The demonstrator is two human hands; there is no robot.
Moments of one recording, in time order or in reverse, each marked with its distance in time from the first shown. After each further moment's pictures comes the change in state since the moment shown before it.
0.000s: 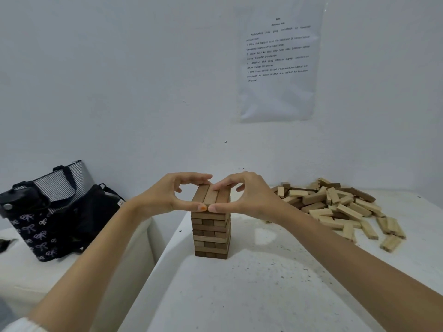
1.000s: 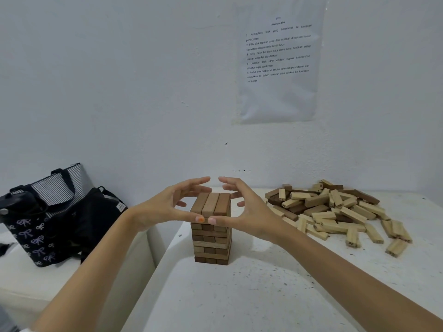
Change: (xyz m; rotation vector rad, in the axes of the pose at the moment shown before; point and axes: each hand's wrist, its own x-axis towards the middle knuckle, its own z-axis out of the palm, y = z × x) left_hand 0.003 -0.021 0.005 -0.119 -0.126 -0.044; right_hand -0.009 0.023 0.024 0.160 0.012 0.095
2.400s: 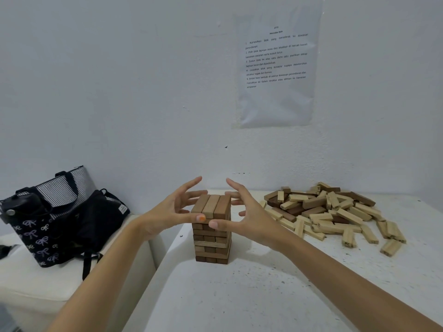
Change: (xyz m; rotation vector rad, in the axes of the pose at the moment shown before) left_hand -0.009 -0.003 0.015 -0.227 0.072 -0.013; right_hand -0.011 -0.001 0.003 0.057 -0.027 0.079
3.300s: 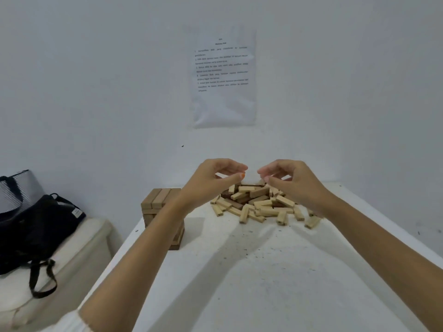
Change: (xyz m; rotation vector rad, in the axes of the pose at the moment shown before) left_hand 0.043 0.129 0.140 0.159 0.146 0.324; right_hand -0.101 -0.011 -0.159 -0.159 0.356 -0.027
